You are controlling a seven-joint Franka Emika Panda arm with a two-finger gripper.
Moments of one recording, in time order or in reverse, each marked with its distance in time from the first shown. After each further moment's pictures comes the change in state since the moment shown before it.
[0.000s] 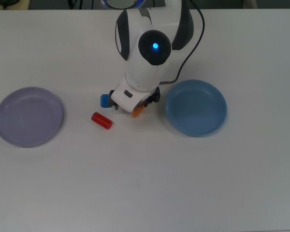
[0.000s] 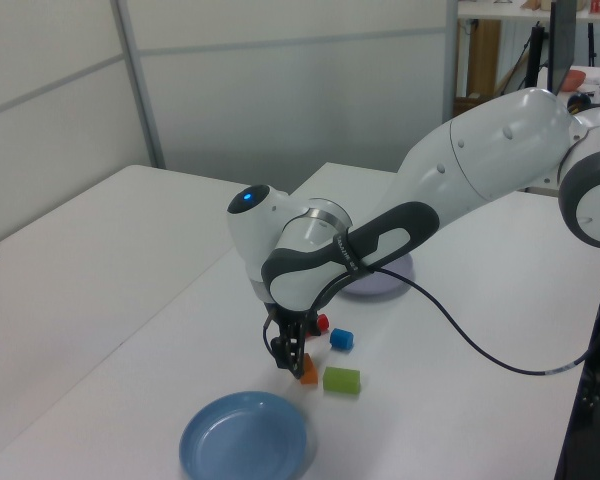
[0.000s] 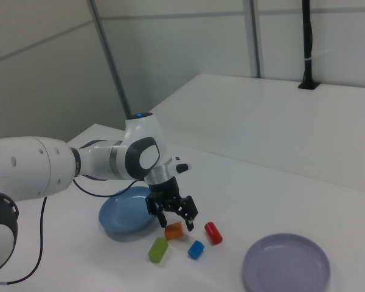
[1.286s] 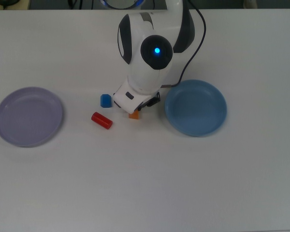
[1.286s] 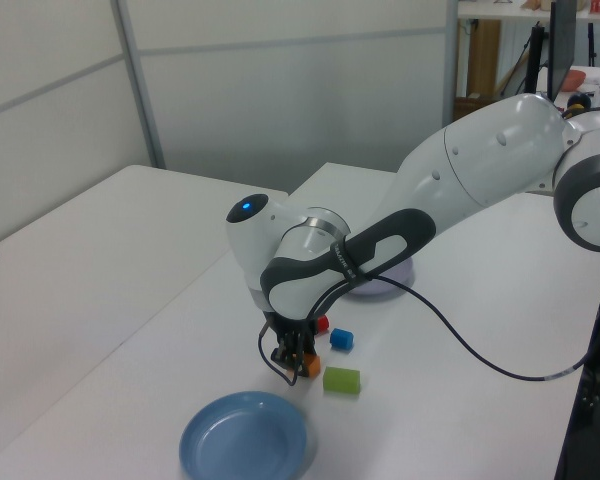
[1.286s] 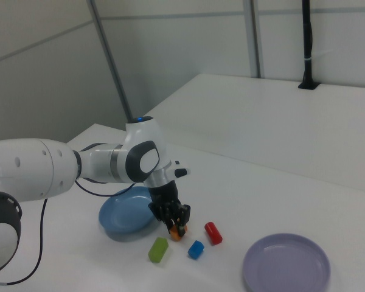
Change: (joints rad) arm 0.007 0.018 0.002 -0.004 0.011 0.023 0.106
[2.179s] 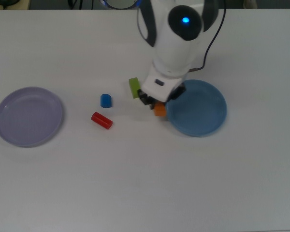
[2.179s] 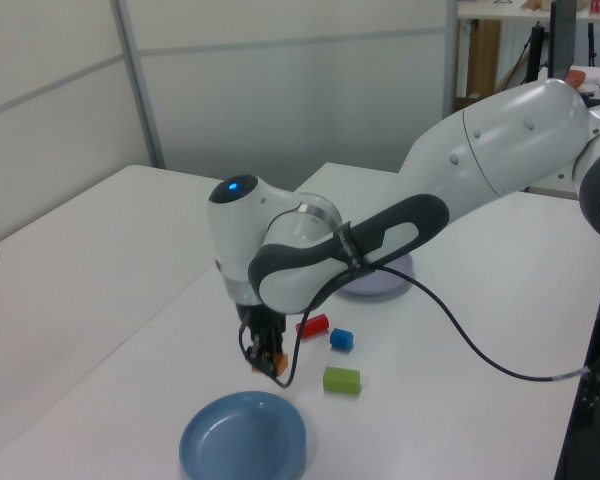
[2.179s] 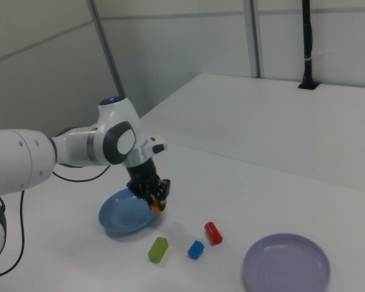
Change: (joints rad) arm 0.004 -0.063 0.116 0.026 0.001 0.016 -0.103
